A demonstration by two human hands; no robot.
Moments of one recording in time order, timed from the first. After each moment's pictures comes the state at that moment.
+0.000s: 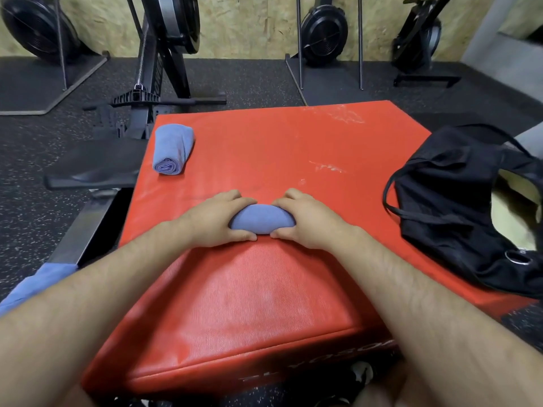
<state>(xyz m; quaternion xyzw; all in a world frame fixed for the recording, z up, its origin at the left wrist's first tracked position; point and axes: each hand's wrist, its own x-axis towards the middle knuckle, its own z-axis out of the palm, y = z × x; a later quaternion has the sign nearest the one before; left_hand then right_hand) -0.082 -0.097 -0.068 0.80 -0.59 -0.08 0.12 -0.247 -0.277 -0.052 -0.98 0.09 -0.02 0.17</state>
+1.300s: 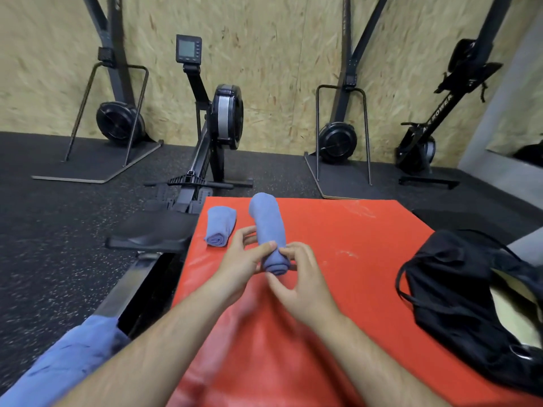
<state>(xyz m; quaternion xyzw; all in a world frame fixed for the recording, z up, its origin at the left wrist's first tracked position) -0.136 -0.065 0.022 0.62 -0.18 -0.21 0.74 -0.236 -0.175 -0.010 -0.86 0.02 -0.38 0.33</state>
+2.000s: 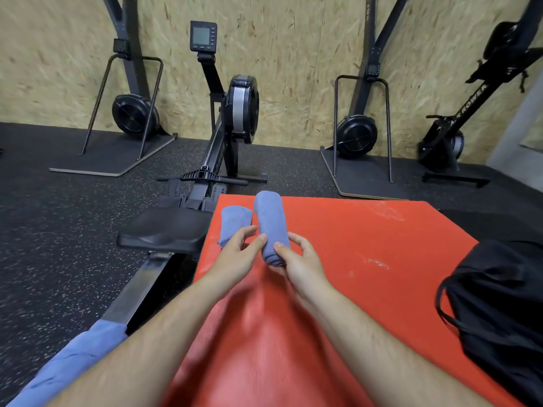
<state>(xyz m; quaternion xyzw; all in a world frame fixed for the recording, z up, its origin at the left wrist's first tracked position) -0.046 -0.060 -0.006 0.75 -0.23 -0.12 0.61 -0.128 -0.170 -0.003 -0.58 0.23 -0.21 0.75</state>
